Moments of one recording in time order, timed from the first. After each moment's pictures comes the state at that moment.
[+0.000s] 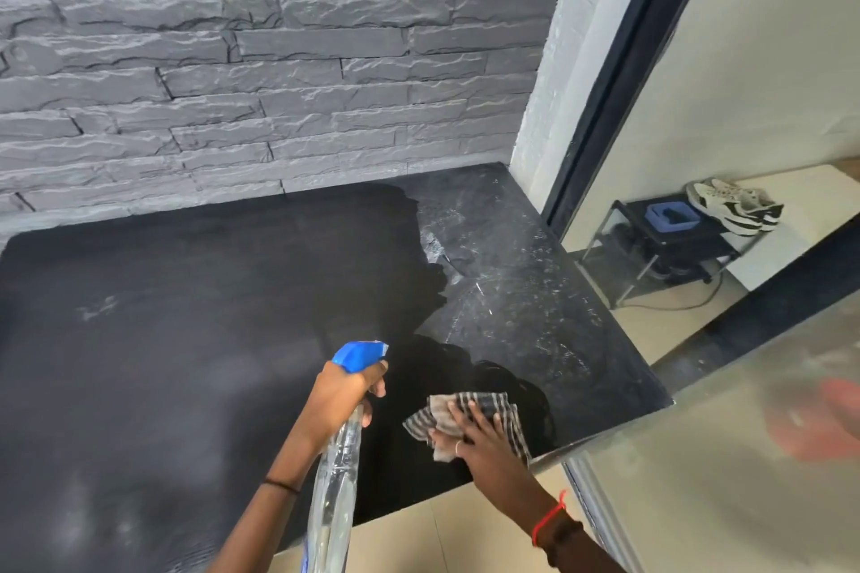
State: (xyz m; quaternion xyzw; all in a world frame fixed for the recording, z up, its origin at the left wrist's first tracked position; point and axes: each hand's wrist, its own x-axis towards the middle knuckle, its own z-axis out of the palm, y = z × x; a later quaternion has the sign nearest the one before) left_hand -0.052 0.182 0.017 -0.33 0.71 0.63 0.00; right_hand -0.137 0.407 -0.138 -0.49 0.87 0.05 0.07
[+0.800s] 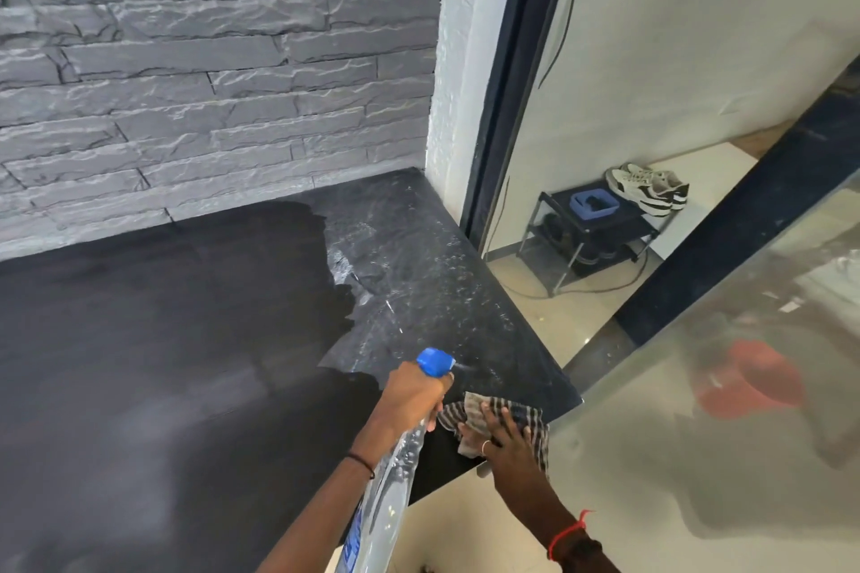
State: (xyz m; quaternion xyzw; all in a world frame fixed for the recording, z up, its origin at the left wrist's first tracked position) left_hand -0.194 0.336 0.009 -0.25 0.78 0.56 0.15; right_hand -0.212 0.534 -0.143 -0.30 0.95 -0.06 0.00
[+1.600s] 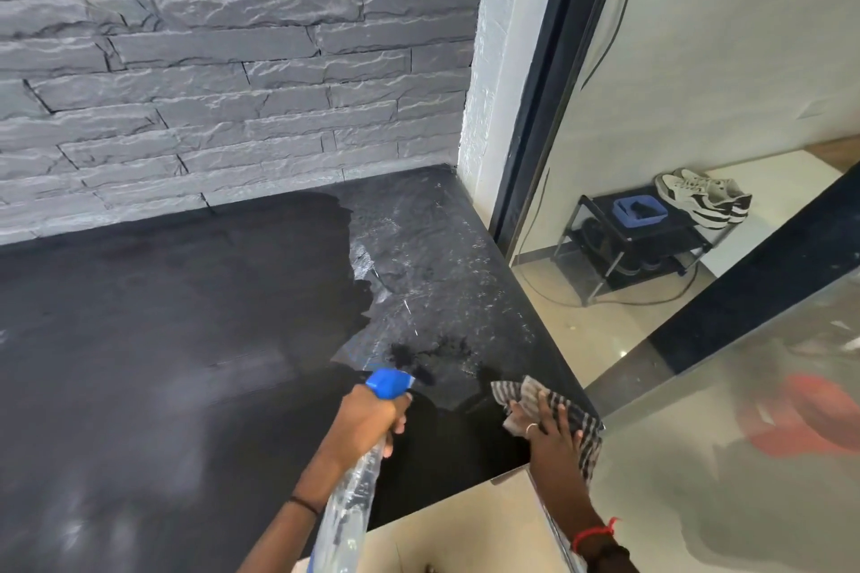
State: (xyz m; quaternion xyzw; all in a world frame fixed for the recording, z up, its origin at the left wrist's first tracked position) left_hand -0.164 0.304 -0.002 -0.34 0.72 0.59 0.10; right_hand -0.256 0.557 -0.129 -0.18 0.98 -0.06 0.10
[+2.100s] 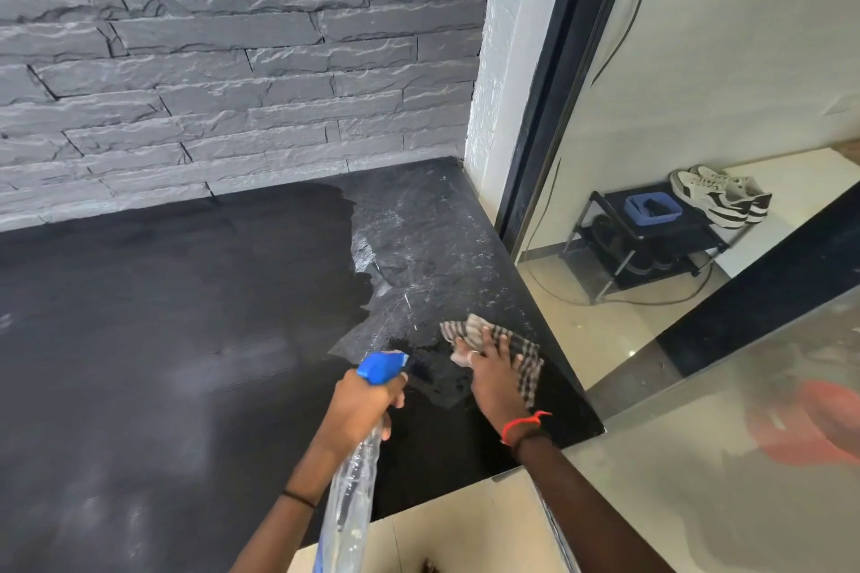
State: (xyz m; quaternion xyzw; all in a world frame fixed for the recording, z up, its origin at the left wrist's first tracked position) left_hand -0.170 0.311 0.010 -0.35 0.72 0.60 0.03; right_hand -0.314 0.461 -0.107 -0.26 0.95 -0.10 0.12
